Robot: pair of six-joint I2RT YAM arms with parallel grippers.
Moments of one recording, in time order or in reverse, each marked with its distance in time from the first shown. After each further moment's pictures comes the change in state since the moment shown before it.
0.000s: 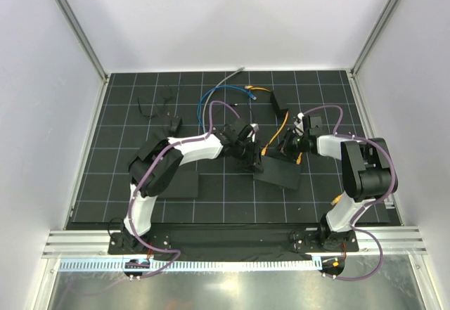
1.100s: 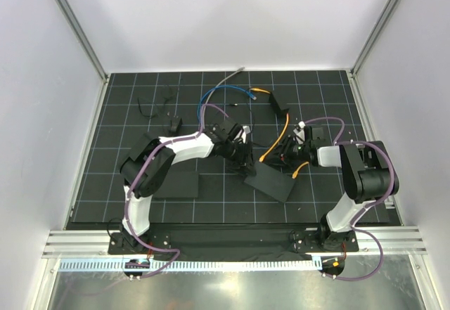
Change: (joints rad) left arm 0.068 -0.074 -0.089 -0.048 0.117 0.017; right arm -0.004 -0.032 -0.171 0.227 -0.121 0.145
